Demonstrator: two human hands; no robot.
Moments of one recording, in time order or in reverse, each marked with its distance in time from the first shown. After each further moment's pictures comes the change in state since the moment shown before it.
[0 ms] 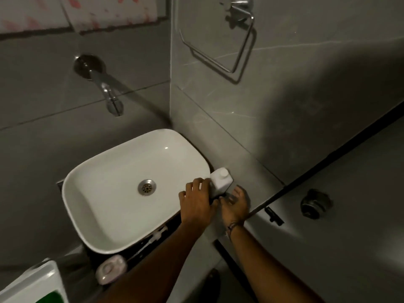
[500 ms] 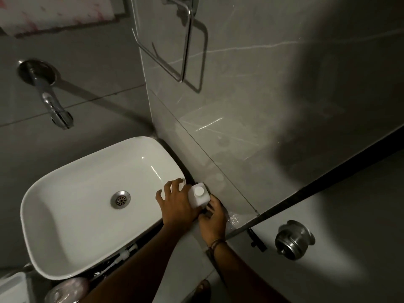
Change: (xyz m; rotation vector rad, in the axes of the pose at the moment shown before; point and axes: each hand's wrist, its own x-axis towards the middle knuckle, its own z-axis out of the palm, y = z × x) left_hand 0.070 0.032 0.049 0.118 0.008 -0.183; right_hand 0.062 0.004 -0.017 -0.023 -0.353 -0.034
